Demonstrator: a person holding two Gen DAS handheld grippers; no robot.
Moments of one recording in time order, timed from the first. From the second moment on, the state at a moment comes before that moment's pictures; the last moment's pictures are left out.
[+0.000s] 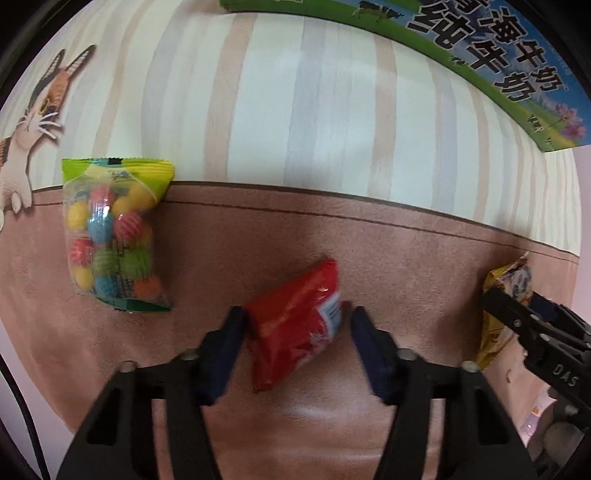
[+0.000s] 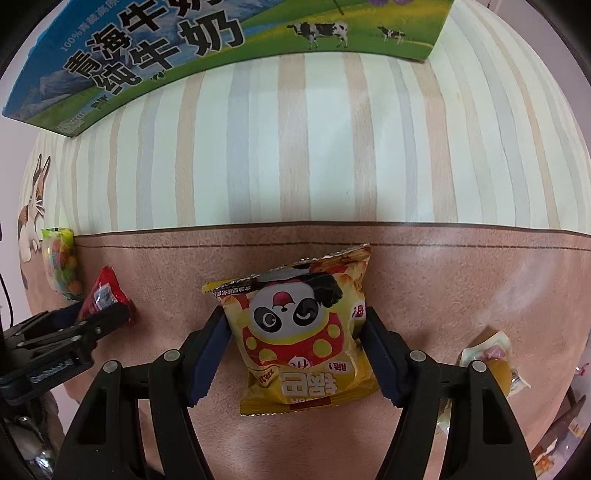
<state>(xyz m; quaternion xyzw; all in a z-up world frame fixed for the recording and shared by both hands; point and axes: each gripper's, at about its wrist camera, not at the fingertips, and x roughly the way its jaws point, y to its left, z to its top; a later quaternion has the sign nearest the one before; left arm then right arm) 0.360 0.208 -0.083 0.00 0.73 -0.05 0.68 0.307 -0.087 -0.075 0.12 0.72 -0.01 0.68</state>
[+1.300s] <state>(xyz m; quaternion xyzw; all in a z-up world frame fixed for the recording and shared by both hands) 0.529 0.119 0.154 -0.03 0.60 -0.16 0.78 0.478 -0.125 0.147 0.14 0.56 0.03 0.82</state>
